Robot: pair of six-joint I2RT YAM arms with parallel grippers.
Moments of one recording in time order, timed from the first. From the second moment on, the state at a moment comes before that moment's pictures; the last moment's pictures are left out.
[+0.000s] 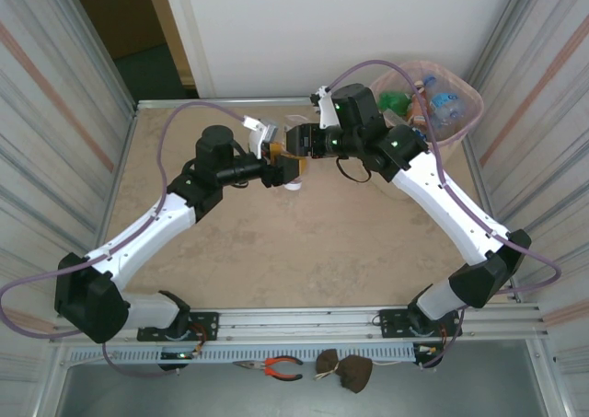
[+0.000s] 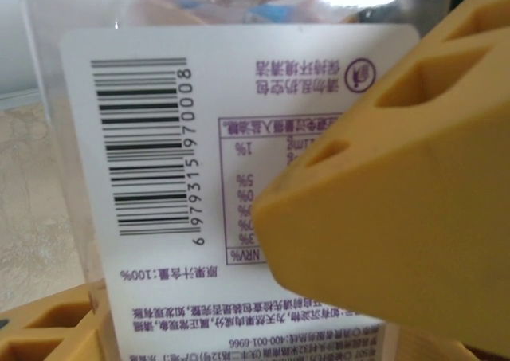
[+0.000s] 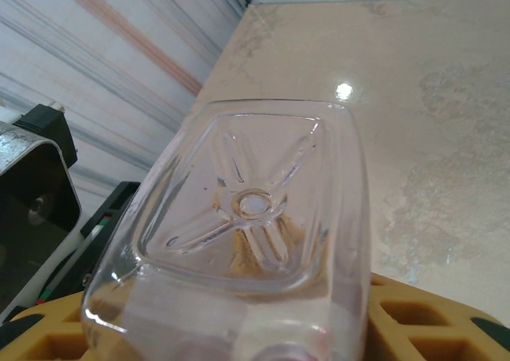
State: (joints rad) left arm -0.57 1.30 1.07 0.02 0.58 -0.31; right arm 0.68 1.51 1.70 -0.74 -0.22 0.51
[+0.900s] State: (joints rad) left arm -0.57 1.22 1.07 0.02 0.58 -0.27; right arm 0.17 1.49 1.86 -0.80 -0.19 0.43
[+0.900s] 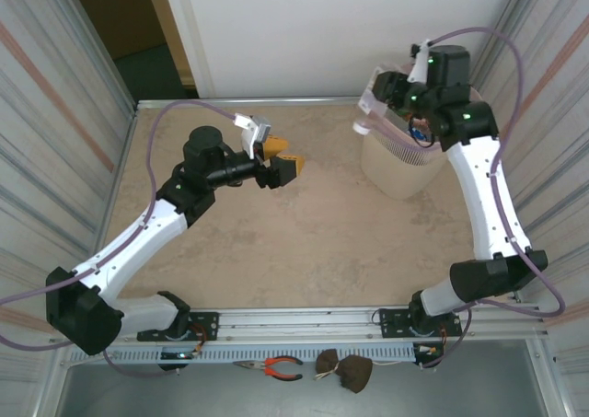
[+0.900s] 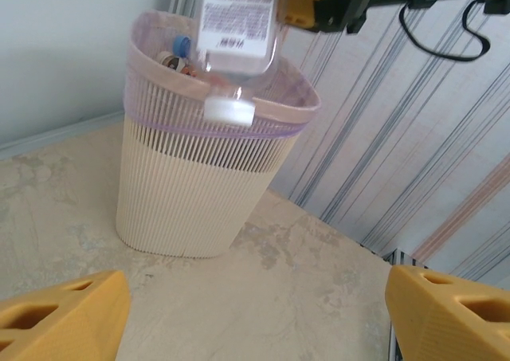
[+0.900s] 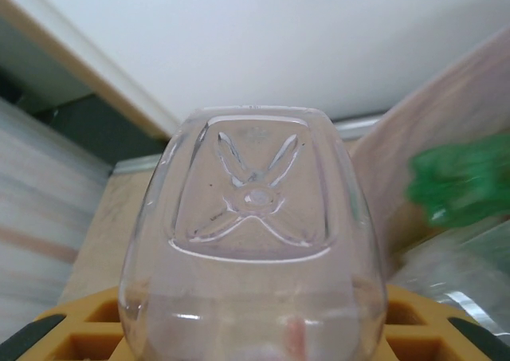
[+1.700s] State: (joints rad) left arm -0.57 1.22 1.07 -0.02 0.56 -0.25; right arm -0.07 1.78 2.14 -1.00 -0.20 0.11
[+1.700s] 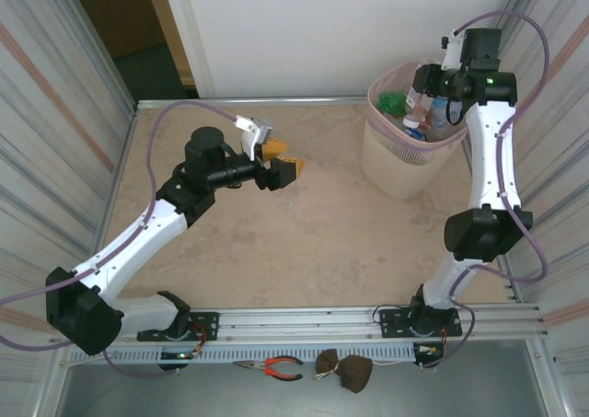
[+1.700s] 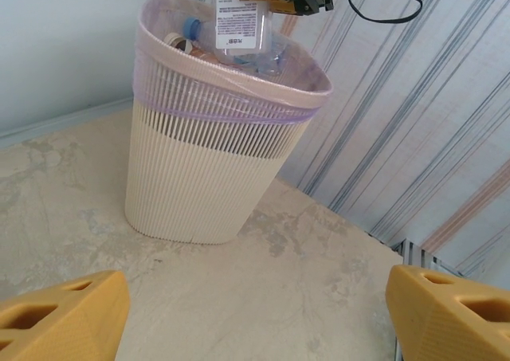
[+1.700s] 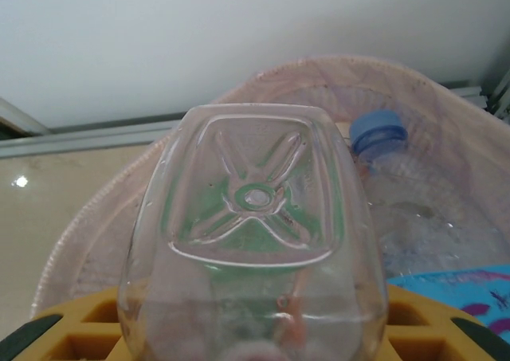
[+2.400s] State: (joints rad) left arm -0.52 1.16 0.99 -0.08 0.45 -0.22; right arm -0.07 1.78 2.16 -0.98 -0.16 0.14
